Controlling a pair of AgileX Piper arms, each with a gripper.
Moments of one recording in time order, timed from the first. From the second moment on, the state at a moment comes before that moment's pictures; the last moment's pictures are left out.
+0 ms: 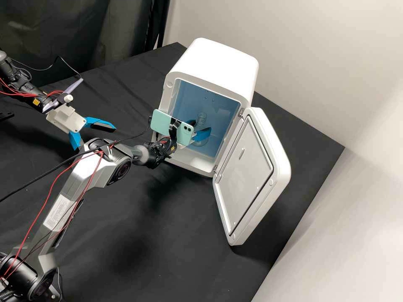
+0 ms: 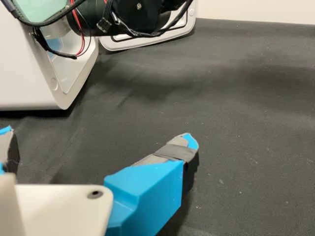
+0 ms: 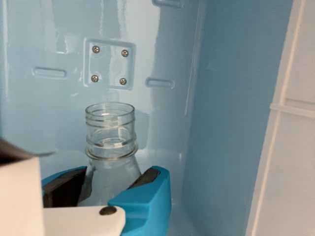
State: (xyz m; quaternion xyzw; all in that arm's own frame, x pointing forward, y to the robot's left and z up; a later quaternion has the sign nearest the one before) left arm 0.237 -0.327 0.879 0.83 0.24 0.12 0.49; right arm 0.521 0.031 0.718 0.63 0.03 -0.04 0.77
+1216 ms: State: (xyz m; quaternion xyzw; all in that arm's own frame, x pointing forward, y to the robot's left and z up) left arm 0.237 -0.331 0.882 0.83 0.23 0.12 0.49; right arm 0.518 0.025 0.715 0.63 0.03 -0.05 0.77
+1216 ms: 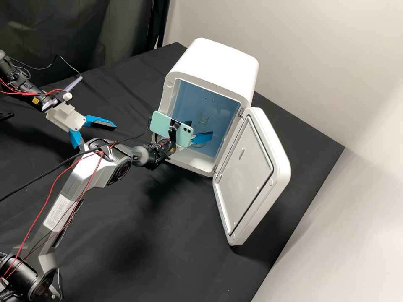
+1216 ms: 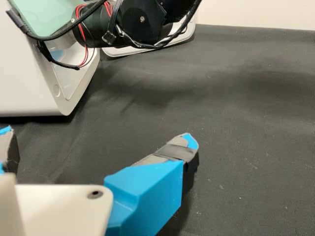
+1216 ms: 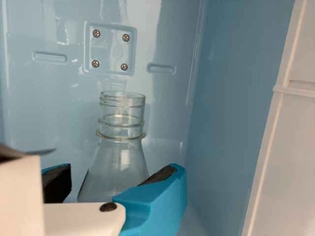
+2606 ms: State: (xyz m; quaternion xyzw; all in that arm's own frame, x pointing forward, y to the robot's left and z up) left arm 0.237 -0.340 0.886 0.84 0.22 0.12 0.49; right arm 0.457 0.019 0.757 0.68 0.03 -0.05 0.73
